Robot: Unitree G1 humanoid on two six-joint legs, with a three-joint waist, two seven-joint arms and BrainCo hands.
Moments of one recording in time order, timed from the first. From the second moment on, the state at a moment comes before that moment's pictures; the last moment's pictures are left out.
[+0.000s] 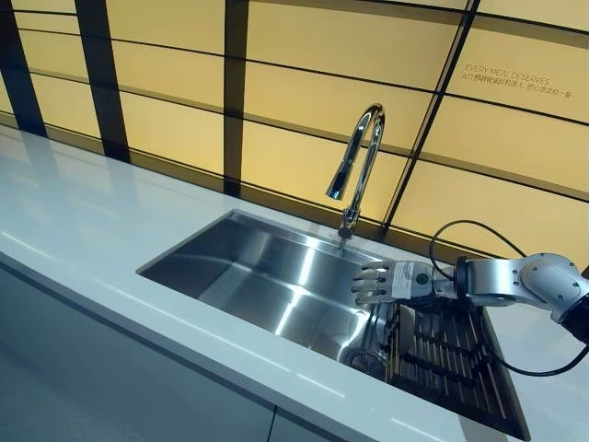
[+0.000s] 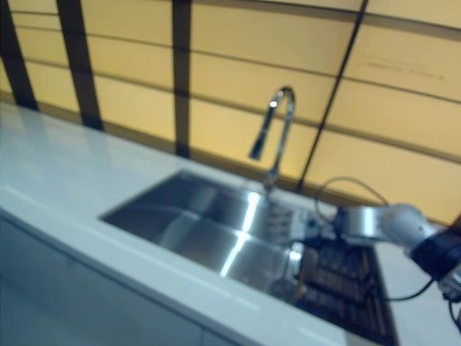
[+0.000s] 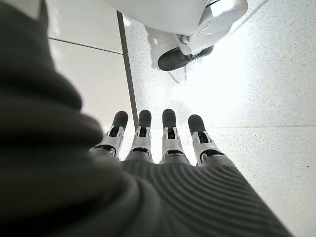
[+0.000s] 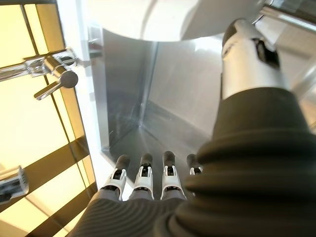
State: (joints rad) left arm 0.02 0.37 -0.30 1.10 0.14 0.08 -0.05; right arm -0.98 -1.19 0.79 0.22 -1.07 -0.80 -0.05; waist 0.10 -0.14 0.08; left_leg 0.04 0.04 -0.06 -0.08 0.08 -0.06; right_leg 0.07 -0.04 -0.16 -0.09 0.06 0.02
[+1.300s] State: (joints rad) left arm 0.04 0.40 -0.29 1.05 0.14 0.10 -0.05; right arm -0.96 -1.21 0.80 0.38 -1.15 -0.80 -0.13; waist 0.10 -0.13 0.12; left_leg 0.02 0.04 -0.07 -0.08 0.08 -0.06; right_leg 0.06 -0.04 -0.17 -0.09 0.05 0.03
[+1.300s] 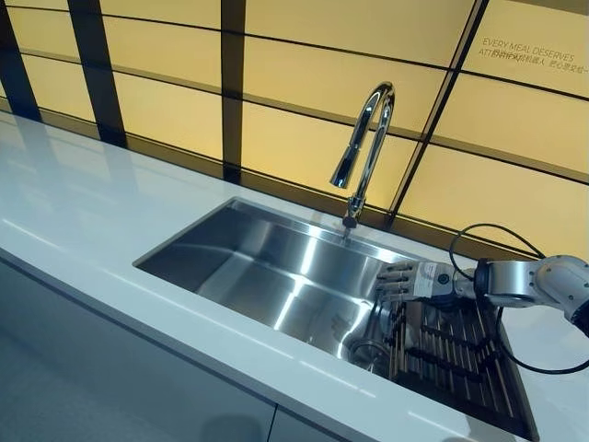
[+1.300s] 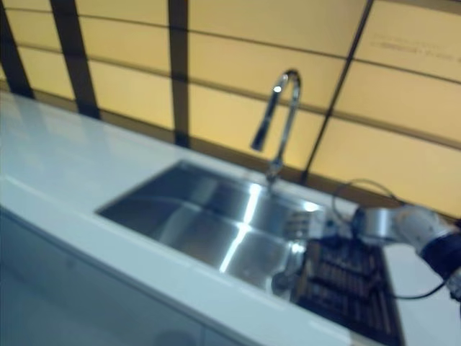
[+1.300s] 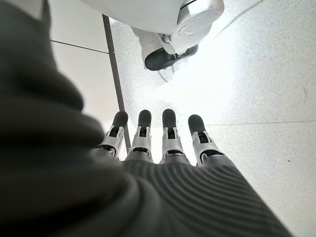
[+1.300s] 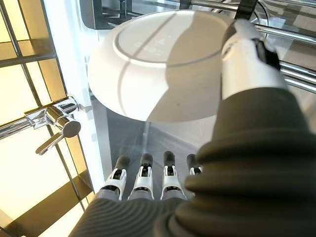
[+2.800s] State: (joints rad) left arm 0.05 0.41 -0.29 1.04 0.14 0.10 -0.05; right arm -0.88 -1.23 0.75 0.44 -1.19 -0.69 -0.16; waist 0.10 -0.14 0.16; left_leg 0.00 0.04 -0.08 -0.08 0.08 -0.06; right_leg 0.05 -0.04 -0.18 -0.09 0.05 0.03
